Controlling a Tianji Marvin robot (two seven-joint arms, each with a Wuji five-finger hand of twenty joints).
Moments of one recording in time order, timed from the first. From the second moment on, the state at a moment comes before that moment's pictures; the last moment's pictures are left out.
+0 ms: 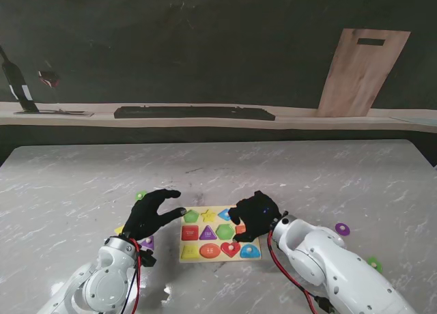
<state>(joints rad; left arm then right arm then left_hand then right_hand) 1.67 -1.16 -1.19 -1.61 0.48 -0.10 0.23 -1.36 -1.04 0.94 -1.47 -1.22 -0.18 -0.06 0.85 -0.22 0.02 -0.10 0.55 0.17 0.36 0.36 0.45 0.25 0.30 0.43 0.26 0.23 0.32 0.53 0.02 0.42 0.75 0.46 0.21 -0.59 0.85 -0.12 0.63 -0.15 0.95 0.54 0.79 0.01 1.06 0.49 0.84 0.07 1.07 0.74 0.45 0.30 1.38 0.72</state>
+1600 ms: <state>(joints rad) 1.65 -1.16 -1.17 -1.59 0.47 -0.07 0.21 -1.91 -0.98 1.63 -1.62 -1.51 -0.32 -0.09 0.85 -0.22 0.02 -0.10 0.56 0.17 0.36 0.36 0.45 0.25 0.30 0.43 0.26 0.23 0.32 0.53 0.02 0.42 0.75 0.46 0.36 -0.83 1.21 -0.11 0.43 -0.21 0.95 0.52 0.64 -0.09 1.08 0.51 0.75 -0.05 1.01 0.76 0.44 0.19 1.27 0.71</state>
